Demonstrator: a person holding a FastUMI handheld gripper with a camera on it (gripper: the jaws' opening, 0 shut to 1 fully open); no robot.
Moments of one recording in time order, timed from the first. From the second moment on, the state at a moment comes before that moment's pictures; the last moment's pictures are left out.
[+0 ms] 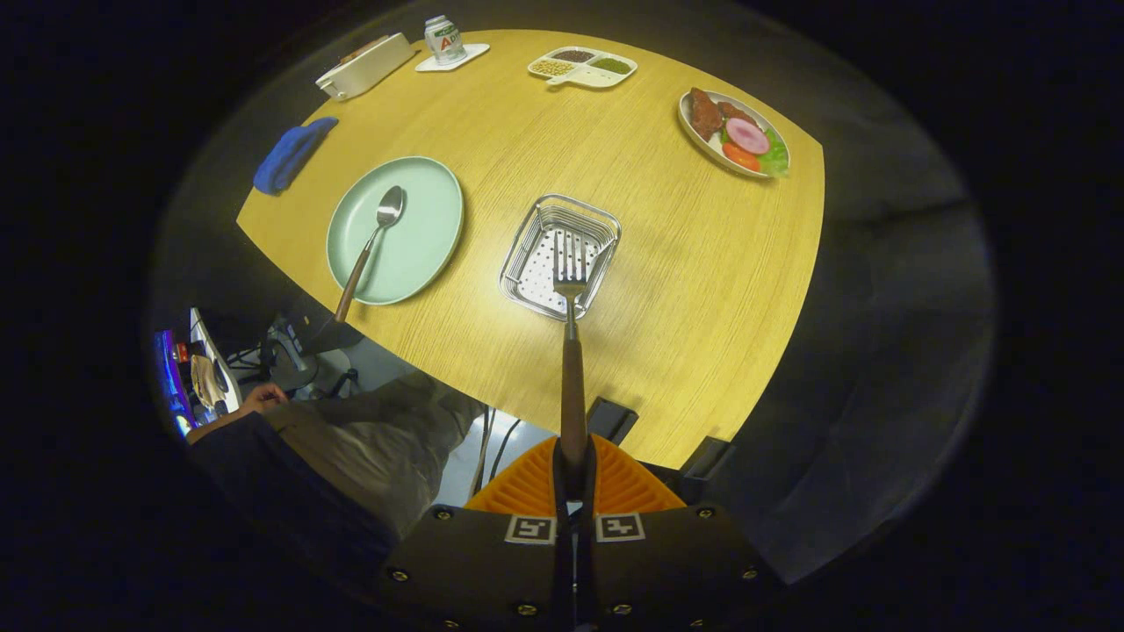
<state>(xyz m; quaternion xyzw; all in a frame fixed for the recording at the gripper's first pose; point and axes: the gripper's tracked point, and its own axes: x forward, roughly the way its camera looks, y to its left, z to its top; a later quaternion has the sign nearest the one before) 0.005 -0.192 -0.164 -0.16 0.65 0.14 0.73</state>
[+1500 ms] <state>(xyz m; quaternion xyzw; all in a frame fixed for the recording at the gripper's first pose) 0.048 -0.163 -0.144 -0.07 0.66 0.13 0.74</state>
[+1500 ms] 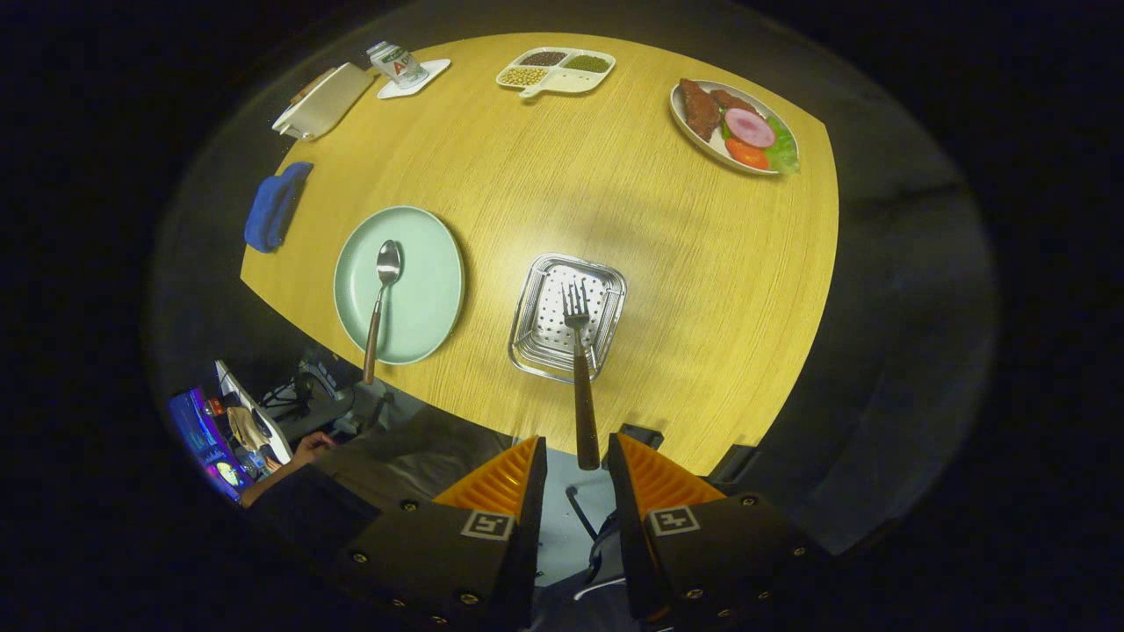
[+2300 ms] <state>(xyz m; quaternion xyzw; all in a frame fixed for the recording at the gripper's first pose) -0.011 -0.011 -0.171 -0.03 0.60 0.21 0.77</state>
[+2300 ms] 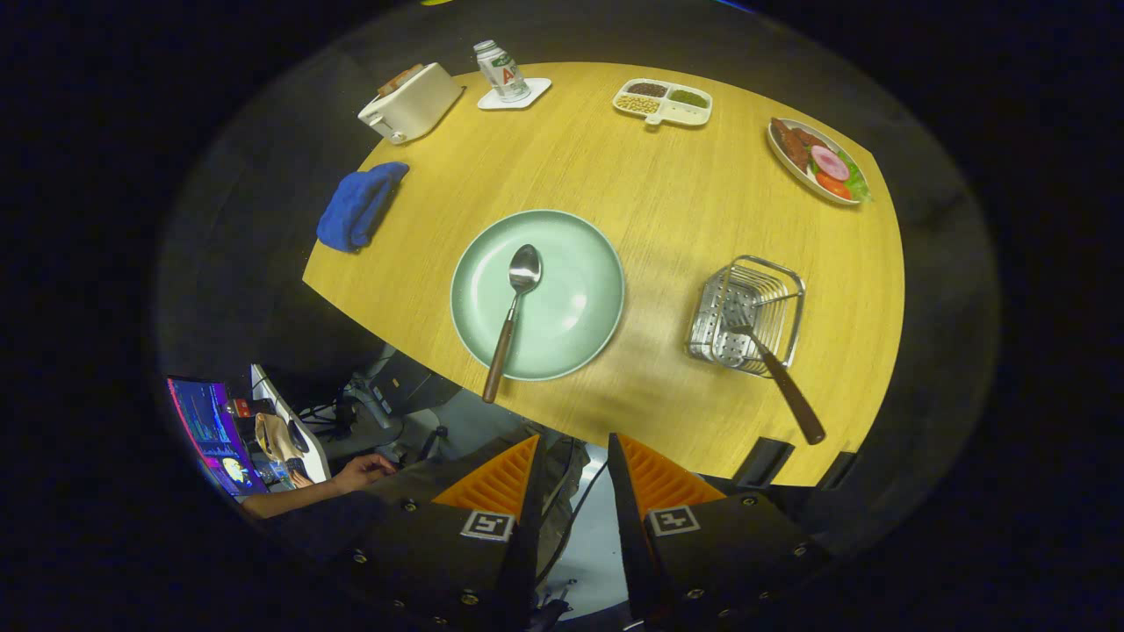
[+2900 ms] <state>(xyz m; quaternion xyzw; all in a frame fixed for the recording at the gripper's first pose) -0.010 0.061 -0.227 -0.01 0.61 0.20 0.77</state>
